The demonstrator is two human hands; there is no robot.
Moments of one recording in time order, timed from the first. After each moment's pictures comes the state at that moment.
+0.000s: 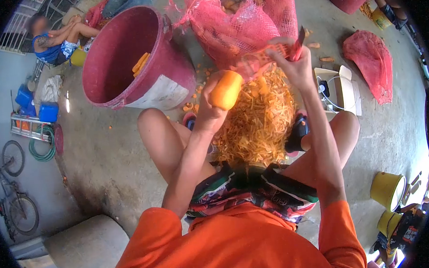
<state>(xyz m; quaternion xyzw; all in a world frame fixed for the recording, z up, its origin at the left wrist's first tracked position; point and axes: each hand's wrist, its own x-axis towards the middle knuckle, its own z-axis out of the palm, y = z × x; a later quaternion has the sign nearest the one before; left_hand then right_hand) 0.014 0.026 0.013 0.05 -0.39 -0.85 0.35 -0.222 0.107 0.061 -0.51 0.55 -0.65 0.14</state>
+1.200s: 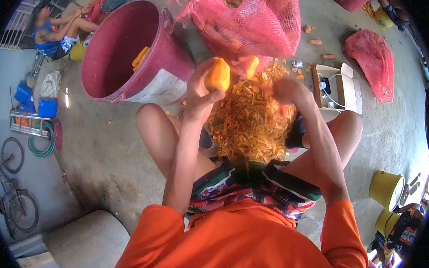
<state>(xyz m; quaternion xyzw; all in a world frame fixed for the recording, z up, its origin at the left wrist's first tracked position) 0.028 -0.003 0.017 0.09 -0.53 -0.76 0.37 -0.225 0.125 -0.010 -0.62 0.74 -0.07 0.25</state>
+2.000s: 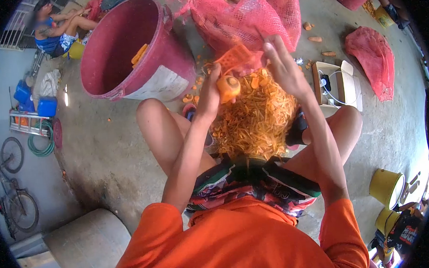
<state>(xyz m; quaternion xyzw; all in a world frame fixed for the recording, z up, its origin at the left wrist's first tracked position) 0.016 0.013 0.017 0.23 -0.49 -0.80 0.25 -0.189 0.112 0.057 -0.46 0.66 -0.51 0.30</state>
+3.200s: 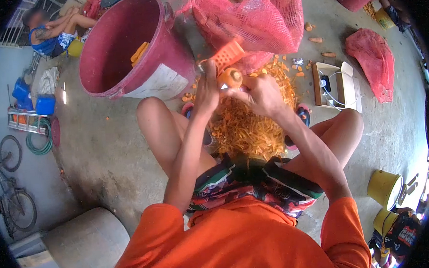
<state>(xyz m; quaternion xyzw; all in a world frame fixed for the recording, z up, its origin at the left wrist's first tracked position) 0.020 0.004 0.028 0.34 -0.60 -0.68 0.25 -0.126 0.114 0.037 -0.63 0.69 -0.34 0.15</state>
